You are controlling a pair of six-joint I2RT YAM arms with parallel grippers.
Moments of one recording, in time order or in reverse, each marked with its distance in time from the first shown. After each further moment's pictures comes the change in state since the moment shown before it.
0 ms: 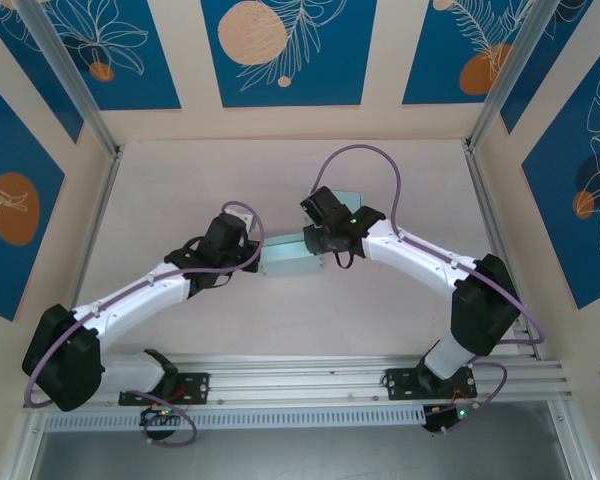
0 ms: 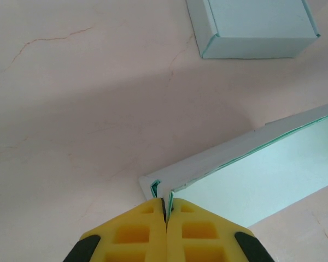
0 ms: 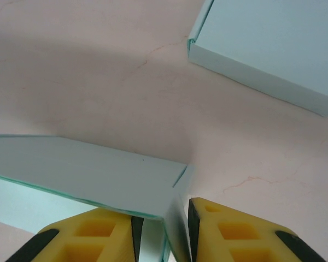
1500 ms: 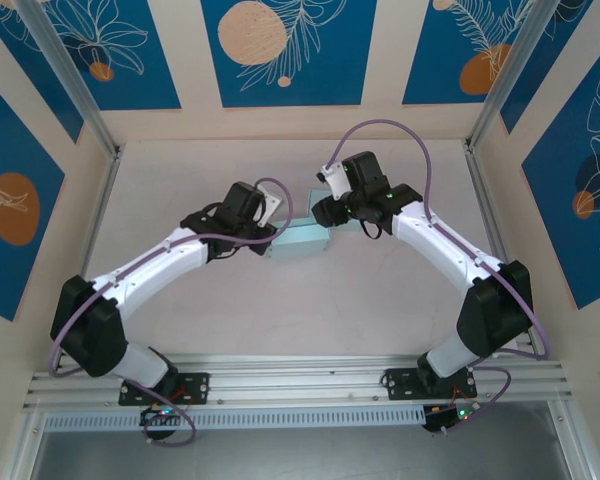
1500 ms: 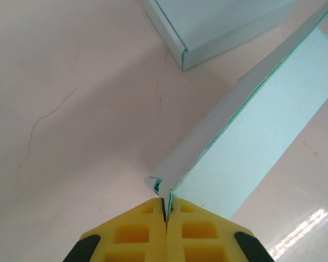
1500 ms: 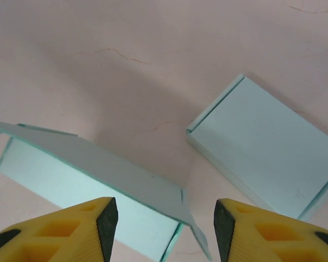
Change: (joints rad) left arm 0.008 0.225 0.366 -0.265 0.018 0.420; right arm -0.244 -0.042 0.069 0.099 -0.344 -0.485
